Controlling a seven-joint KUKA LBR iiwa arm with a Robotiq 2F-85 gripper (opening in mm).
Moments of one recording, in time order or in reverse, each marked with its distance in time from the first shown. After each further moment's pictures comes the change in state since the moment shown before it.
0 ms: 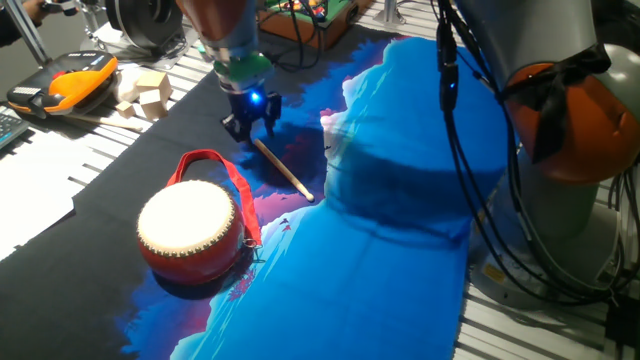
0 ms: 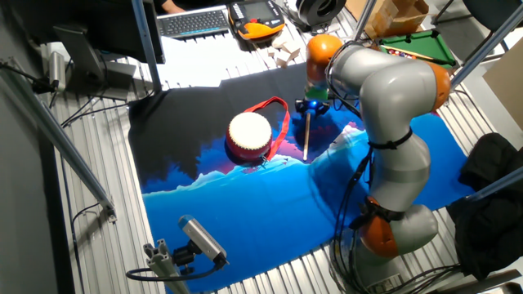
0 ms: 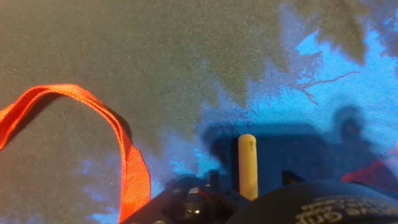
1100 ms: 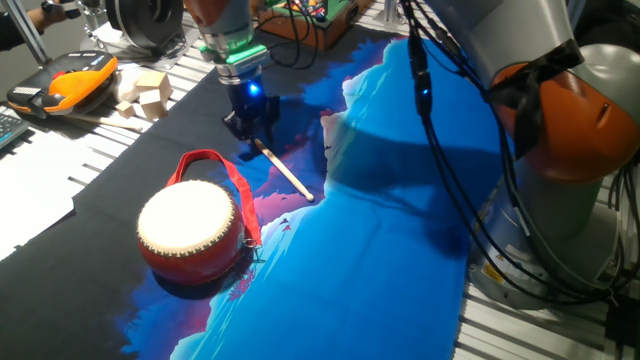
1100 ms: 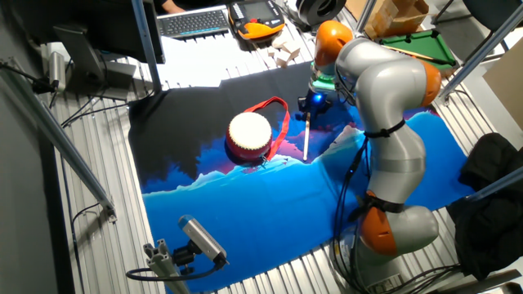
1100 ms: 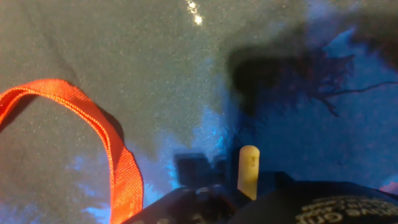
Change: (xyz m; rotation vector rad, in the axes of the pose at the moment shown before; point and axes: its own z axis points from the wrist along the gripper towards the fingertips) arm -0.009 -0.005 0.015 -0.088 0.246 -0.068
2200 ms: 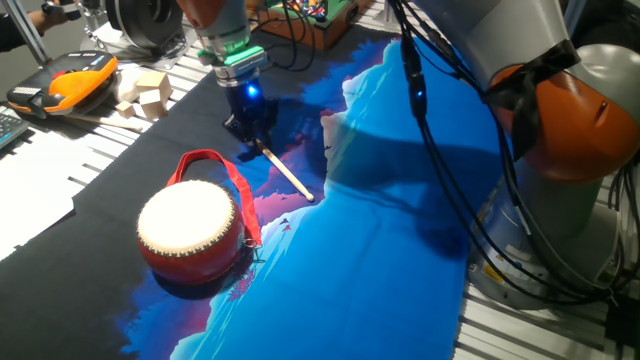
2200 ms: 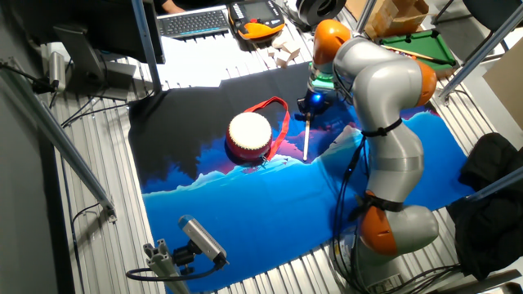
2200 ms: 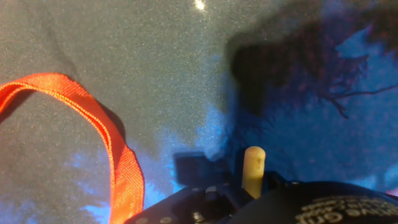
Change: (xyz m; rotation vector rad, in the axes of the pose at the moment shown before) arm -0.001 0.002 0.007 0.031 0.009 -0.025
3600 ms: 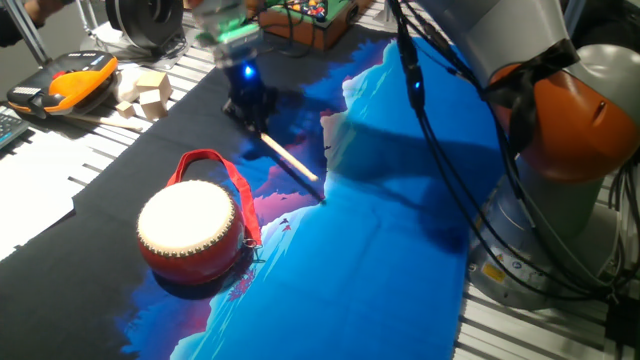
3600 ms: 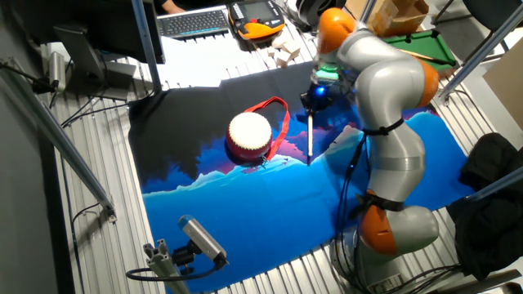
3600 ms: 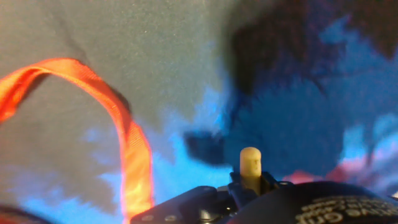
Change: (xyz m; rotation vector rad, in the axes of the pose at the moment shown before) arm 0.024 0.001 -0.050 -0.115 0.125 0.104
